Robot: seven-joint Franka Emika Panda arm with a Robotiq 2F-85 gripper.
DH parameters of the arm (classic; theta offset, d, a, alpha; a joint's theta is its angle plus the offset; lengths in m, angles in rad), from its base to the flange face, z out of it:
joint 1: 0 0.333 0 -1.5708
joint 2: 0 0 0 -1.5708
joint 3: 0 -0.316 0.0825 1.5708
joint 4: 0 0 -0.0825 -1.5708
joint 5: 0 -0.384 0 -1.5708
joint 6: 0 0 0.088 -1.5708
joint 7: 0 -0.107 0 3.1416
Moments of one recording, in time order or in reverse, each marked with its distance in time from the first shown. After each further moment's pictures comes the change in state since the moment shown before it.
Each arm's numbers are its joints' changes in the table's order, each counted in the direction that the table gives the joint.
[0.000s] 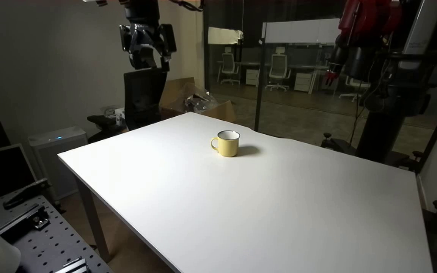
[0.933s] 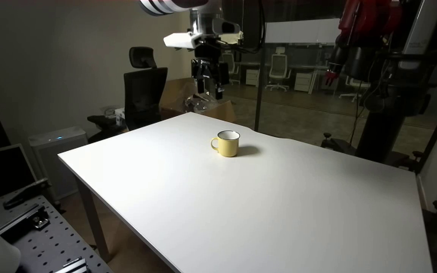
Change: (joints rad) arm -0.109 0.544 0.017 -0.356 -0.043 0.178 -0.260
